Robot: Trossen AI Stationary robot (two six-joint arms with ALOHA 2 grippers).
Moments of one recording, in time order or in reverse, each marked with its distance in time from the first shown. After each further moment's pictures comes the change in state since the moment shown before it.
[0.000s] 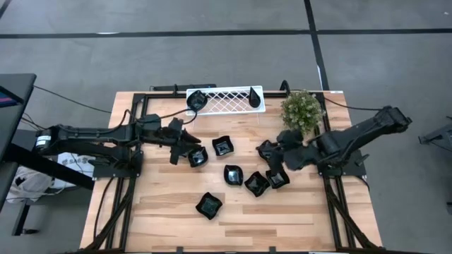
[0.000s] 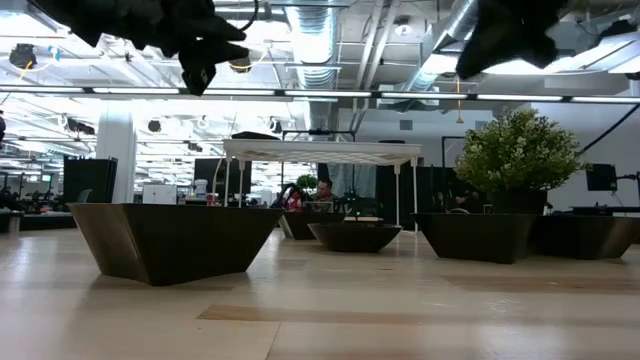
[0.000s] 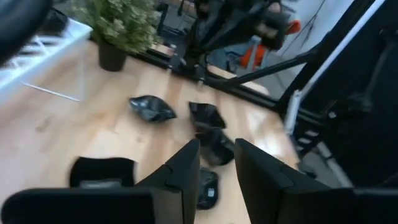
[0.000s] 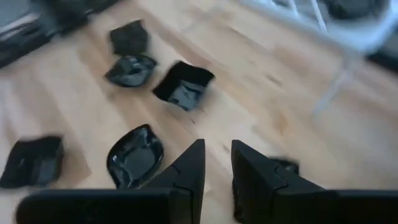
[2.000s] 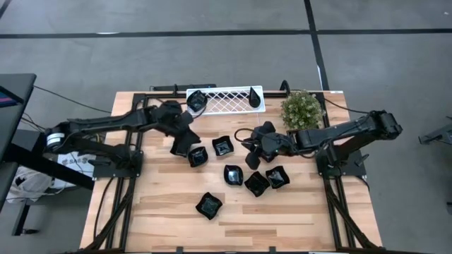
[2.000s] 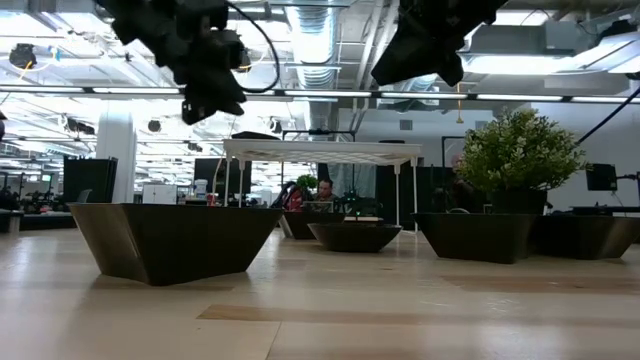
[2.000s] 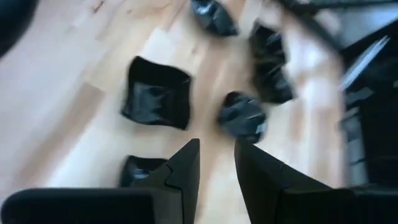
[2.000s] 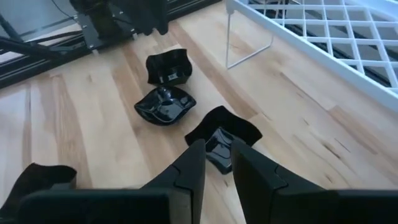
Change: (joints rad) left arm 0.202 0.247 0.266 -0.530 0.134 0.002; right arm -0.237 0.205 0.034 0.472 -0.253 -0.486
